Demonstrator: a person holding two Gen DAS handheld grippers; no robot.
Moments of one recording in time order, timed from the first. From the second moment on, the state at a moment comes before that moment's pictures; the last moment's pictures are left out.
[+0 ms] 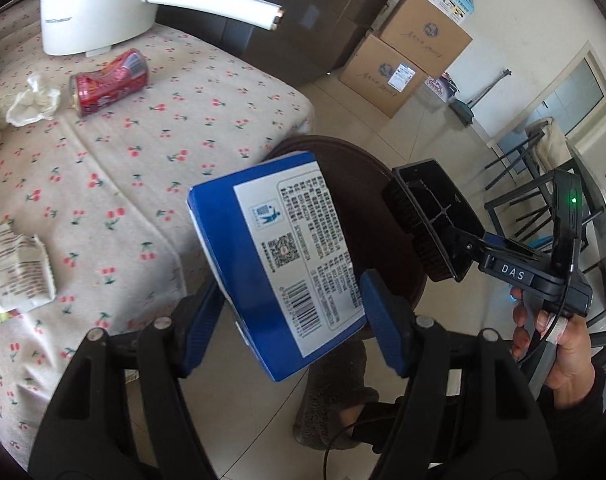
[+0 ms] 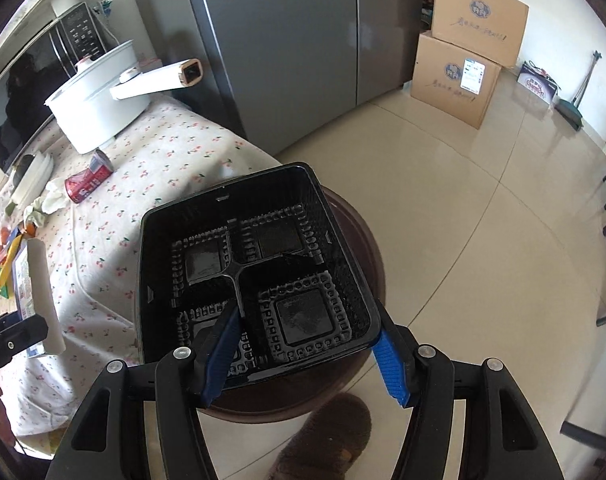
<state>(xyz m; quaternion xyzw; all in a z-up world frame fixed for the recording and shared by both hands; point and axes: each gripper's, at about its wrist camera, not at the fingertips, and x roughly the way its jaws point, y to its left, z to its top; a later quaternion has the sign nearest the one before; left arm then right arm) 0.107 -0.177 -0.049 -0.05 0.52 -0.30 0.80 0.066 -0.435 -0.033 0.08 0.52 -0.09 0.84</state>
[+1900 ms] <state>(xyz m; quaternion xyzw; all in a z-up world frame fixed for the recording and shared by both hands) 0.106 0.027 -0.023 -0.07 0.50 -0.08 0.86 0.122 -0.320 -0.024 0.01 0.54 -0.01 0.84</state>
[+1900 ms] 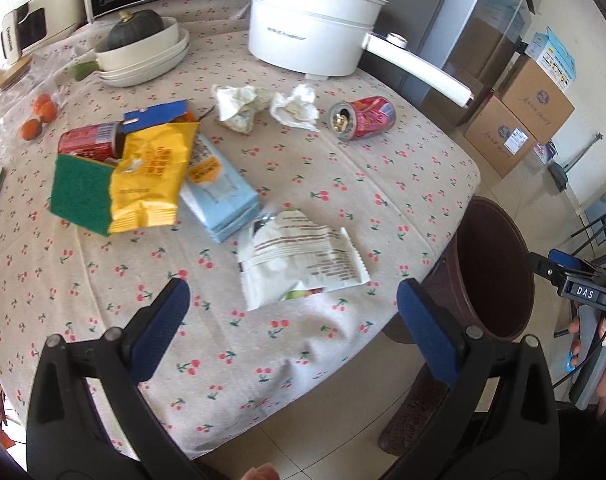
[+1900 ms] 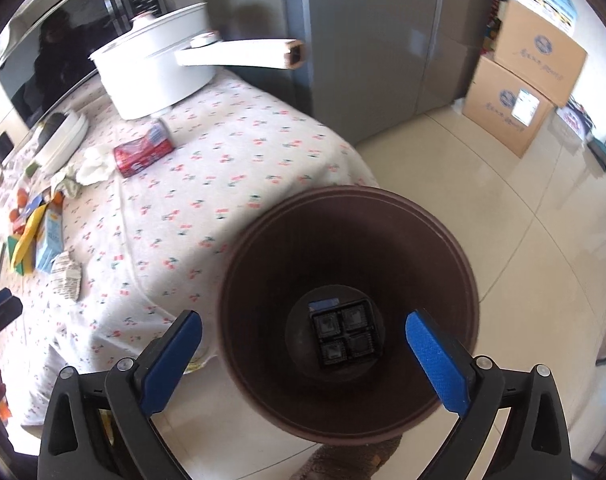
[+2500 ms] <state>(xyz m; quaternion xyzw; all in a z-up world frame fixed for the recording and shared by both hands) 0.081 0.142 -0.036 -0.12 0.52 0.01 0.84 0.150 -0.132 -0.040 -0.03 0.56 0.12 0.82</state>
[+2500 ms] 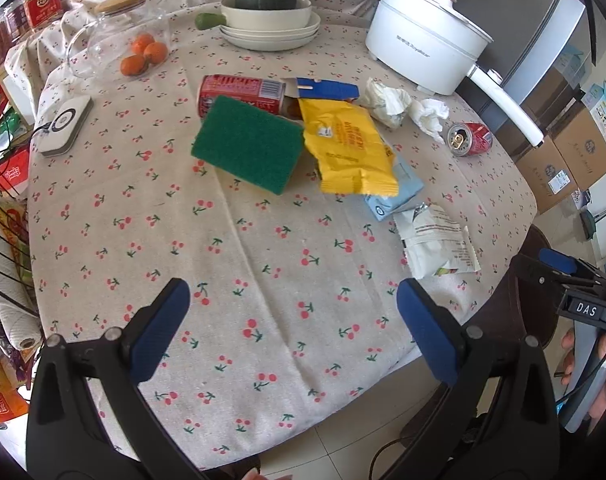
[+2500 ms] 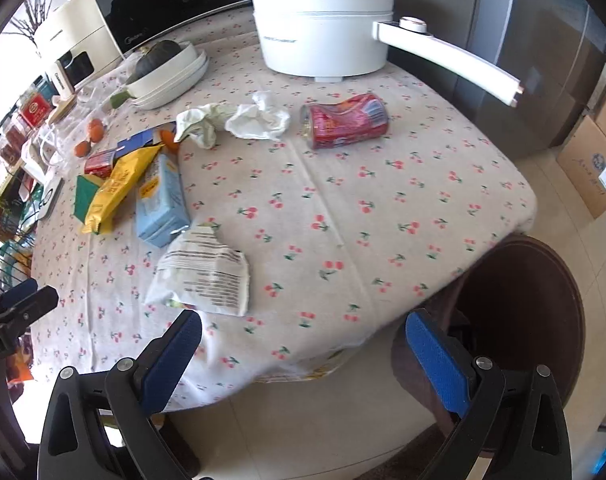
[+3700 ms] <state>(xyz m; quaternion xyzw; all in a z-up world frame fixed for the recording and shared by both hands) 0.083 0.167 -0.045 -0.12 0.53 0.01 0.84 0.191 -0.018 -0.102 -0.27 0.54 0.25 0.75</state>
